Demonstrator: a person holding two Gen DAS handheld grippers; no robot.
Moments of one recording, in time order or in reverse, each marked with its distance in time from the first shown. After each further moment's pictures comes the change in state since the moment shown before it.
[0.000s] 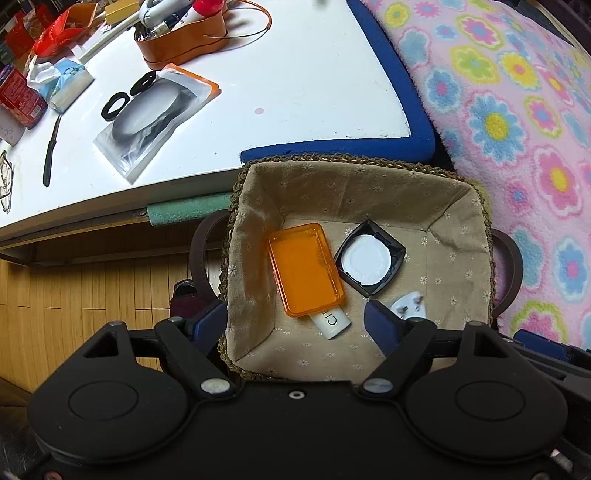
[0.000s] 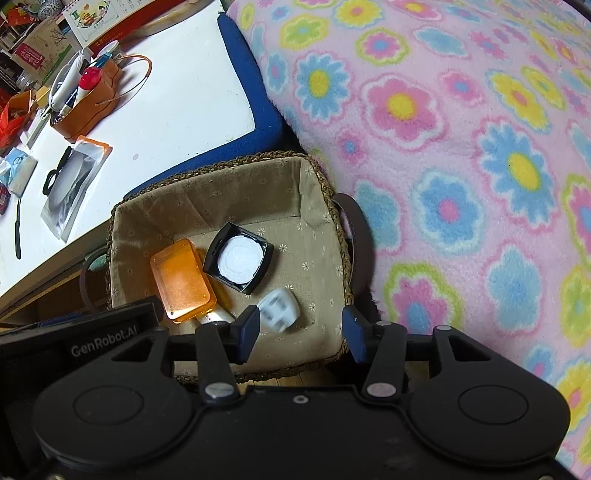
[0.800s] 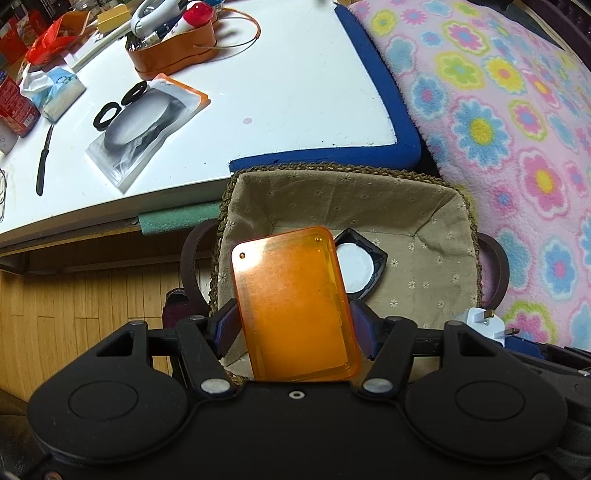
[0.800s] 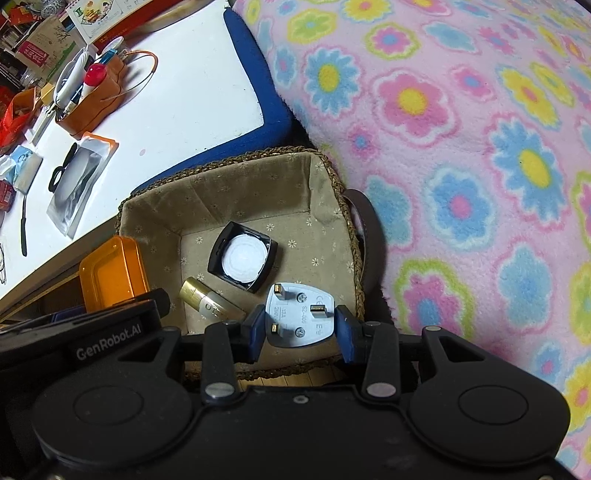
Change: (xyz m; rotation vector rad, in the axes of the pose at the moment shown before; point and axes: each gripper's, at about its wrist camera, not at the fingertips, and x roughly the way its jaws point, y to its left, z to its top) left arm -0.004 -0.003 0.000 0.010 -0.022 -0.025; right arm 0.001 0.004 0.001 -0.003 0.020 0.026
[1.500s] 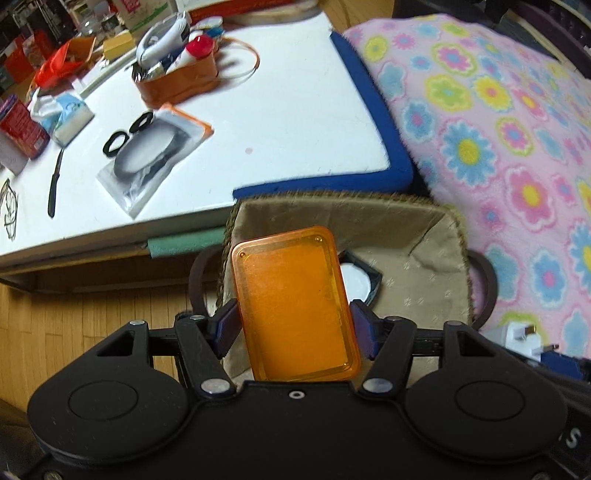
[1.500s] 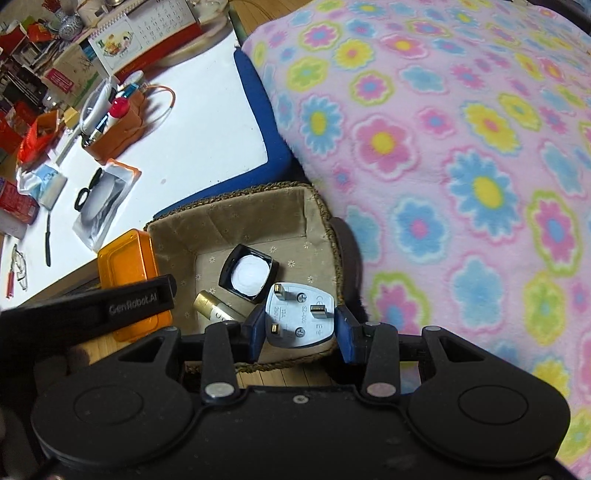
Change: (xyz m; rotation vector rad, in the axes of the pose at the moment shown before) left arm -0.016 -0.005 -0.002 0.016 -0.074 0.021; right arm -0.046 -0.010 -0.013 -0.001 -0.087 0.028
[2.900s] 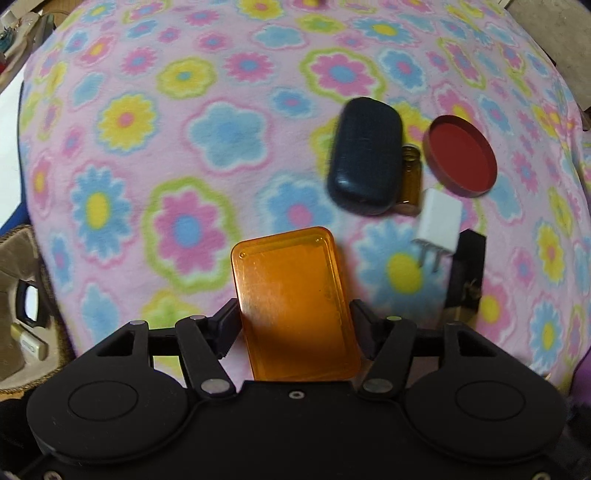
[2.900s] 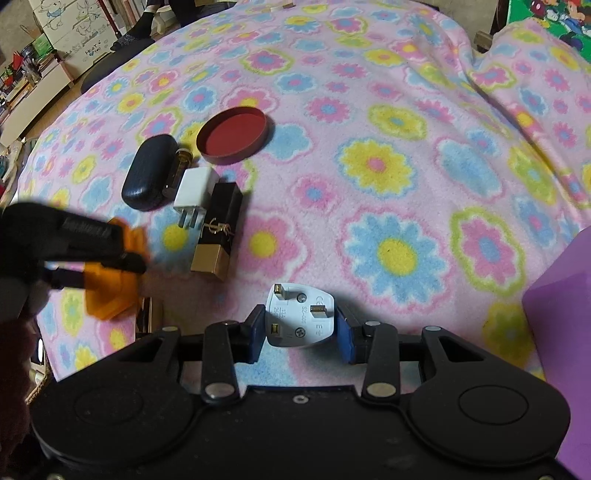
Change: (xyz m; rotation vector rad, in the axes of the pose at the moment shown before) left arm -0.051 -0.355 -0.063 0.424 0.149 -0.267; right arm -0.130 -0.395 -0.122 0.463 -0.180 -0.268
